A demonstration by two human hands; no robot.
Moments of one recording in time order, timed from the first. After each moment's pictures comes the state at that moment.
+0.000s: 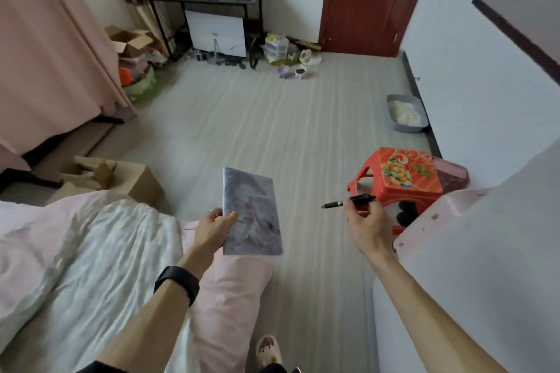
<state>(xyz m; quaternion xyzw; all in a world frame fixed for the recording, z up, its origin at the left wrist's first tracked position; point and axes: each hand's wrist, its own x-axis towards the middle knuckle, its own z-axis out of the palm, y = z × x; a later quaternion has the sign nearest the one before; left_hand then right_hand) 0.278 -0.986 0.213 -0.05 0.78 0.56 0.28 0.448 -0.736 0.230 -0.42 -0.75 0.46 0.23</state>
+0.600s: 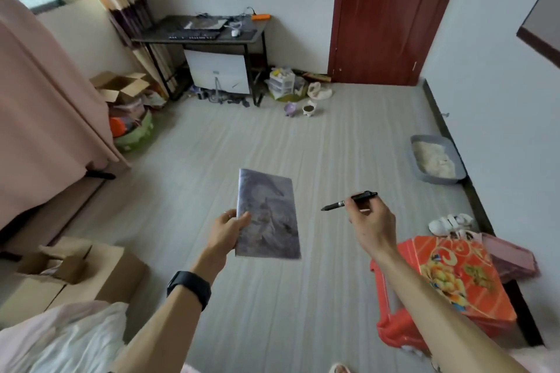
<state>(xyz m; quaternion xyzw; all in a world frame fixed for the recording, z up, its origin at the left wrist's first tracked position) -0.086 -0.696 0.244 -0.01 0.78 0.56 0.28 0.070 -0.454 0.250 -0.38 -0.75 0.48 0.23</state>
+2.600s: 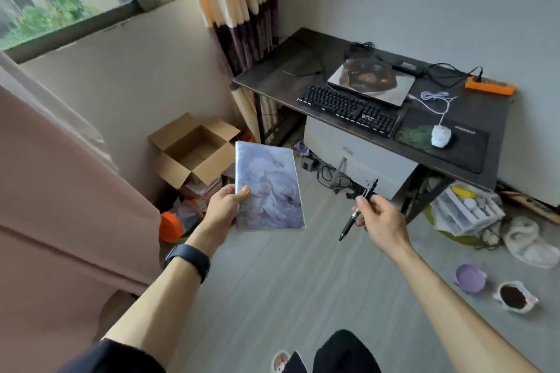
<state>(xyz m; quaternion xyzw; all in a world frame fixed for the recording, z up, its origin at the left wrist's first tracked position) -1.630 -0.643 0.250 -0.20 0.69 0.68 0.17 -1.563 -0.338 0.208 -0.23 -0.83 0.51 0.02</state>
